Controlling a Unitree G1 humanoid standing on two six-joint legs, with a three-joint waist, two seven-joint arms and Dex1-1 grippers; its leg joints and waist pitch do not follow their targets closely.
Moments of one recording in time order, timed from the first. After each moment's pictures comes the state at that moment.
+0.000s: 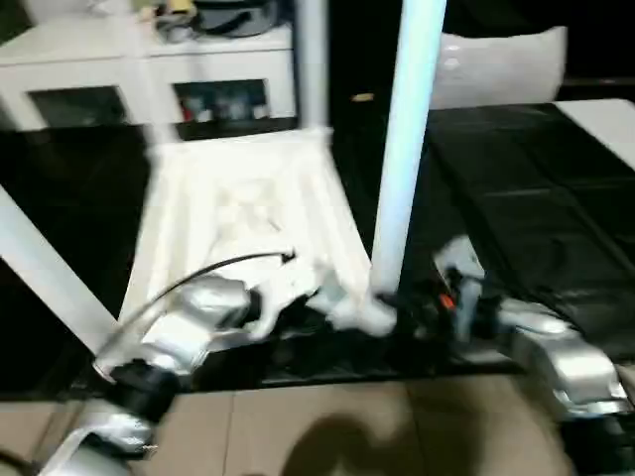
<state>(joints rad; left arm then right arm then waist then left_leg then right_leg) -0.49 0.26 -0.34 0.34 0.02 0.39 -0.90 -0.28 -0.28 0.04 0.09 0.23 0.49 0.67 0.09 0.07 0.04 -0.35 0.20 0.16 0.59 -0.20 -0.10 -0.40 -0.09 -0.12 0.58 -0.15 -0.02</state>
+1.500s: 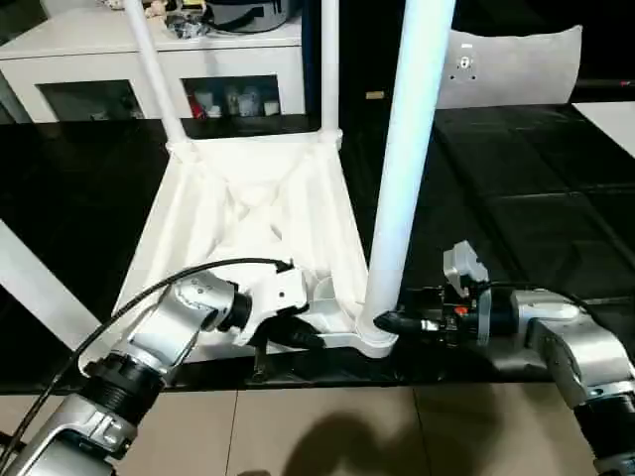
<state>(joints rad) -0.49 0.45 -0.42 0.30 -0.02 0.26 -1.24 -0.32 -0.50 0.13 0.21 0.34 0.32 1.25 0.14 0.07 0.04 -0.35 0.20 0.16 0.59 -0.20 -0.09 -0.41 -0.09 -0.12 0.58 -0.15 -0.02</state>
